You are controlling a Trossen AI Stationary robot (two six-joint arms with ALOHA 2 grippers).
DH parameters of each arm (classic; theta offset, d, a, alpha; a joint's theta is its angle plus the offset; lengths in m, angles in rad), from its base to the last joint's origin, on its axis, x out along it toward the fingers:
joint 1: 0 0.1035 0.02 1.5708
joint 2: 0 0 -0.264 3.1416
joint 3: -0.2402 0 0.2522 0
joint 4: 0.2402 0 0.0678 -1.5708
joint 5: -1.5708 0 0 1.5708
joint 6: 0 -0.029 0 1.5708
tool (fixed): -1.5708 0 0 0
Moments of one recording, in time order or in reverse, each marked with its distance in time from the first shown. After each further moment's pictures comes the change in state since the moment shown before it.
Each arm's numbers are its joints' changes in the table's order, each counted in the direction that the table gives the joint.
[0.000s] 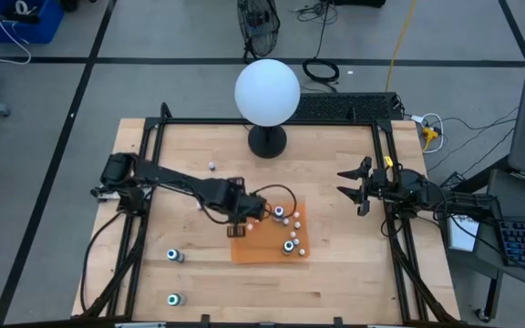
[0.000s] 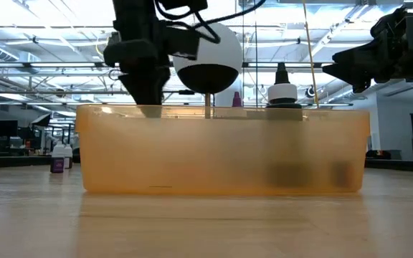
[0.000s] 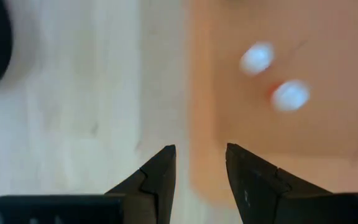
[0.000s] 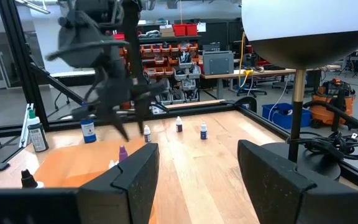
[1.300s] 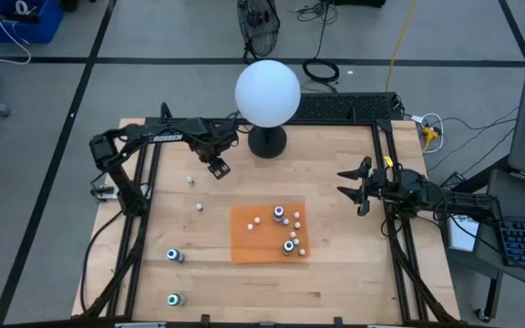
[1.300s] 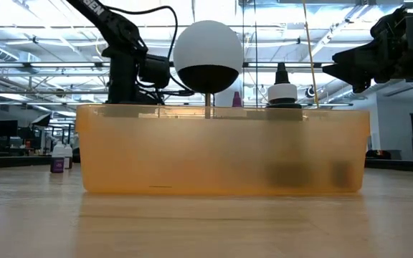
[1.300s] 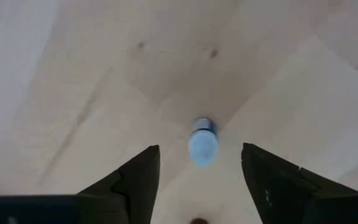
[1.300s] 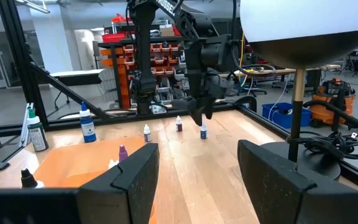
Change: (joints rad) left arm 0.657 0.112 0.255 -0.028 0.128 -0.002; right arm 0.000 0.000 0.000 0.002 0.000 0.000
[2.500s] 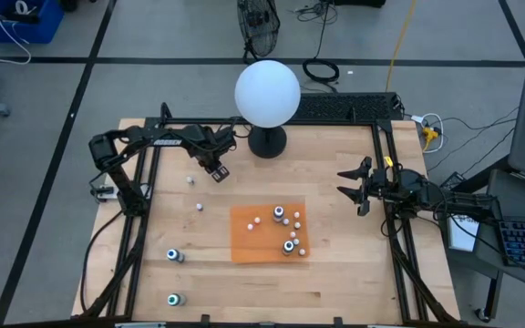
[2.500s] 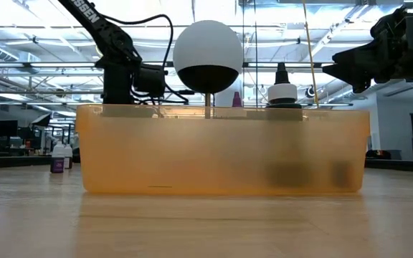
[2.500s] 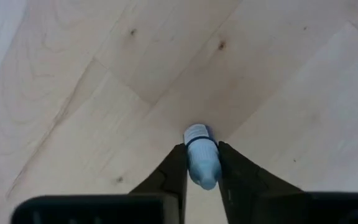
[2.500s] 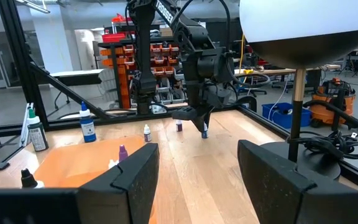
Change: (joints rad) left arm -0.001 0.002 0.126 -0.156 -0.008 0.031; right arm 0.000 0.000 0.000 0.001 0.000 0.000
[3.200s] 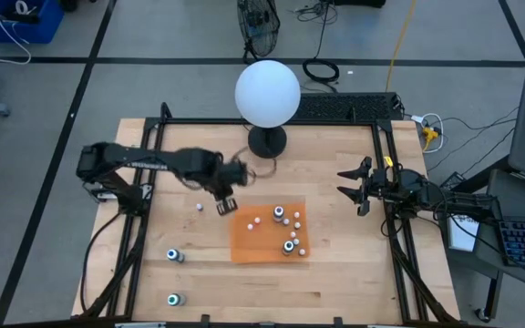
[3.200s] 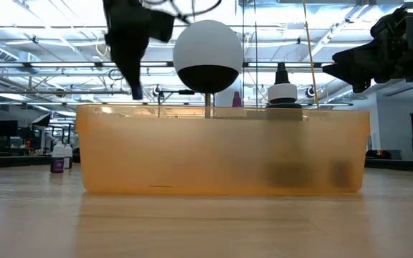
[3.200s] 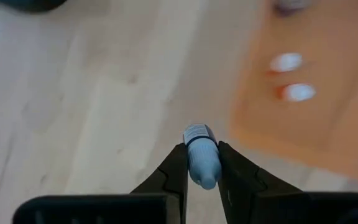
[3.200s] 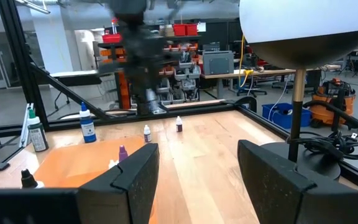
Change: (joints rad) left arm -0.524 0.106 -0.368 0.317 -0.019 0.169; right arm 0.000 0.000 0.000 -0.002 0.000 0.000
